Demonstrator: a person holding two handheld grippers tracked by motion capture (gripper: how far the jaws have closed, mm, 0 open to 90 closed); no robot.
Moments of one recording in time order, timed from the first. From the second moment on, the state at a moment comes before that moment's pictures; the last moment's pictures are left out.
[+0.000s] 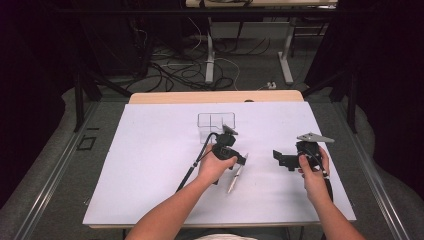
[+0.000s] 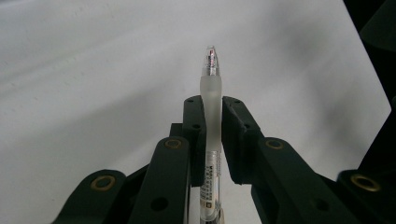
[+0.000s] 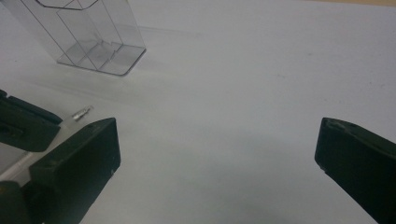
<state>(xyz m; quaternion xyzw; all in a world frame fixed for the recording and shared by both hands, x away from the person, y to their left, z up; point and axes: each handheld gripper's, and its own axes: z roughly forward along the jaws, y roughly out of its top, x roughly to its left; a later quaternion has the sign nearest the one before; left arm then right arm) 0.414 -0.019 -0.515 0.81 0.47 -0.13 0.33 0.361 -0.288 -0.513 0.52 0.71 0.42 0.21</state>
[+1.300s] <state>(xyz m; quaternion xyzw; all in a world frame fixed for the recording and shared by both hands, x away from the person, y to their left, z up) 0.429 0.040 -0.441 0.73 0.45 0.08 0.50 0.359 -0.288 -0.512 0.52 0.71 0.42 0.22</state>
